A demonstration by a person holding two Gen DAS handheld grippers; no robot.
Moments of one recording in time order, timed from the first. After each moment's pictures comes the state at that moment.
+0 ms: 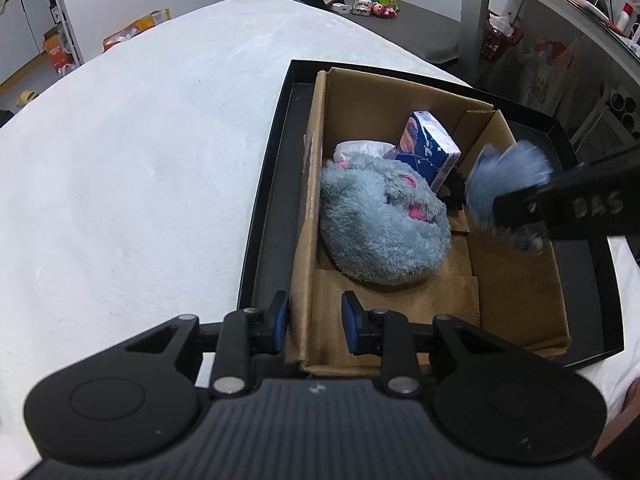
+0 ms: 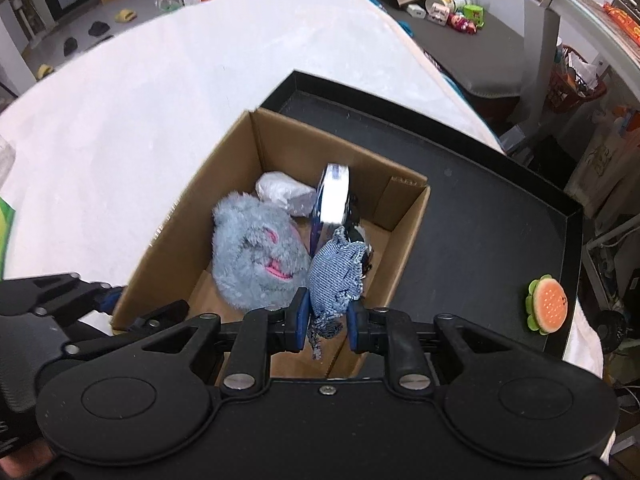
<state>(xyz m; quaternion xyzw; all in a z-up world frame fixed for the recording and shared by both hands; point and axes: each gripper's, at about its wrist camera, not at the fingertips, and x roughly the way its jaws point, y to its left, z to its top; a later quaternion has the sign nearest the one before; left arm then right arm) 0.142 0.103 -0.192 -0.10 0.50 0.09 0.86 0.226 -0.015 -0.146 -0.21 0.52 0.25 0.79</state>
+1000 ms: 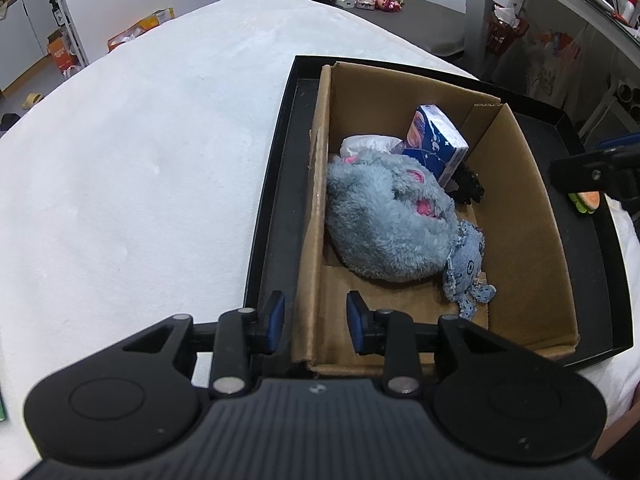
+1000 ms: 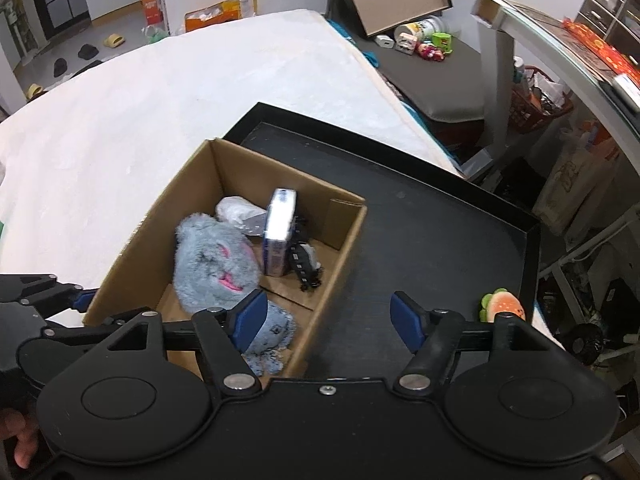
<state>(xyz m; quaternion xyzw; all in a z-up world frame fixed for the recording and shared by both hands) 0.145 0.099 -0.193 -0.08 0.51 0.10 0.85 0.231 -0.053 -0.125 -0.20 0.47 0.24 0.82</state>
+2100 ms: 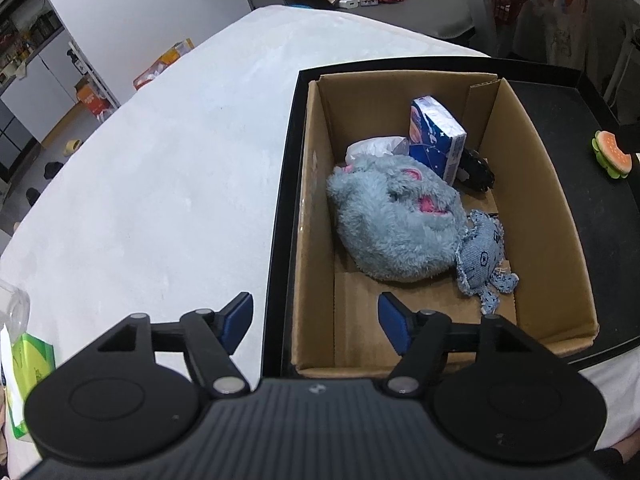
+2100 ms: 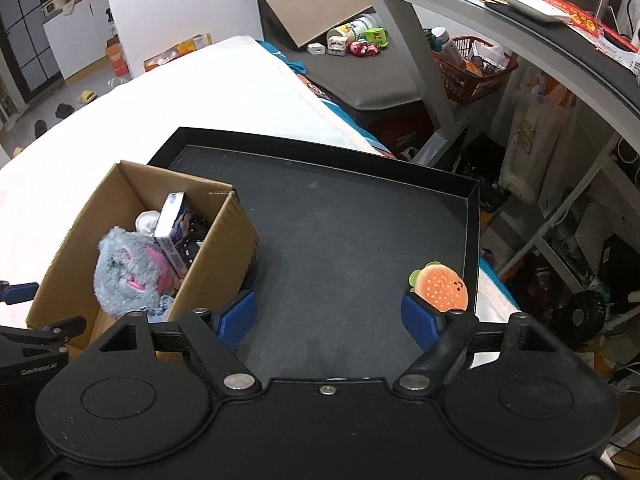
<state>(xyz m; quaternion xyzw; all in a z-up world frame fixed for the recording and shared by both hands) 0.155 0.062 -0.183 0.03 0.52 0.16 0.84 0.266 -0.152 -0.142 -0.12 0.45 0.22 0.85</state>
